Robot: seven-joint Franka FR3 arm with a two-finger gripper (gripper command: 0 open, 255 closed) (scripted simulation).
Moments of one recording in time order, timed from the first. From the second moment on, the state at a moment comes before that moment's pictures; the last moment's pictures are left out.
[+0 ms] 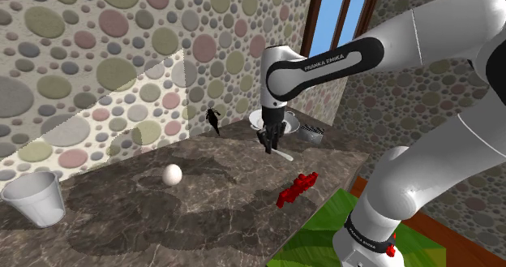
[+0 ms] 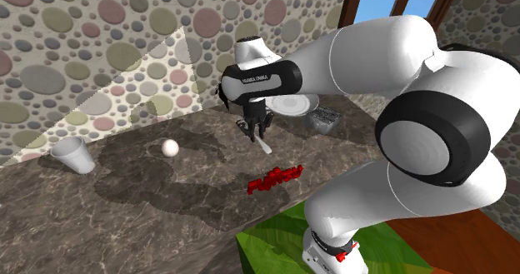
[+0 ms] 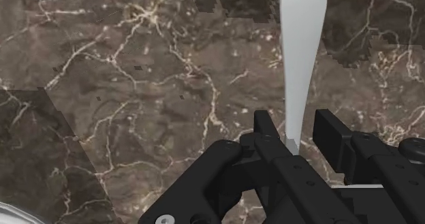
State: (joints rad) arm -0.01 -0.43 0.12 -2.53 0.09 1.97 0.10
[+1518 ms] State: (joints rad) arm -0.11 -0.54 -0.06 -2.46 -0.03 1.78 -0.10
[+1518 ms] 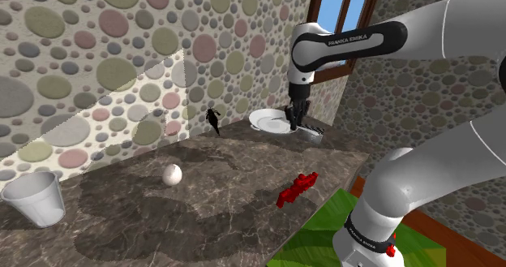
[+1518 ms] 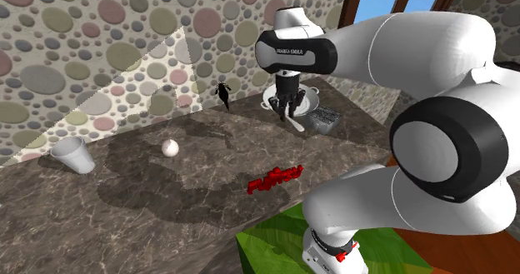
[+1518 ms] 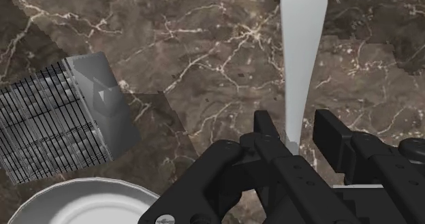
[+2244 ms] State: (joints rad) arm -0.23 -0.46 -0.26 -2.41 -0.17 1.82 -0.35
